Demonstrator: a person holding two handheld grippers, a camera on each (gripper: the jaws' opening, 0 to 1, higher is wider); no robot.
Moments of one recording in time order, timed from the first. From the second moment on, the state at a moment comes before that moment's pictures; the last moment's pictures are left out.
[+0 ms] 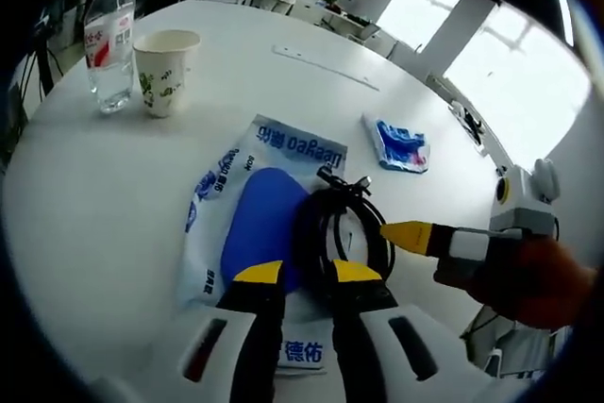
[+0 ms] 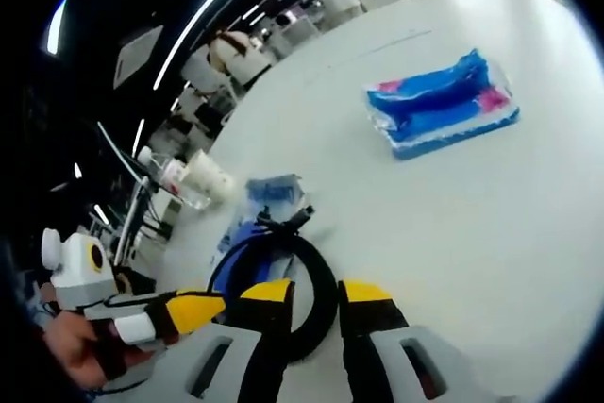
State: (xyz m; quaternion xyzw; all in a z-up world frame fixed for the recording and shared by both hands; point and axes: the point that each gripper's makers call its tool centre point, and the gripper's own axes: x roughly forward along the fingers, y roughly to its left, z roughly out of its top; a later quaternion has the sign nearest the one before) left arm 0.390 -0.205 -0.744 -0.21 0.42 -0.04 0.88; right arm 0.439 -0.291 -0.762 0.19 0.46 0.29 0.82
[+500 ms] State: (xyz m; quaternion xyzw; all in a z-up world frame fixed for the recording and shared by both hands) left arm 0.389 -0.216 -0.744 -0.22 0.42 -0.05 0.88; right arm 0.439 -0.298 -0.757 0.16 0.44 0.30 0.83
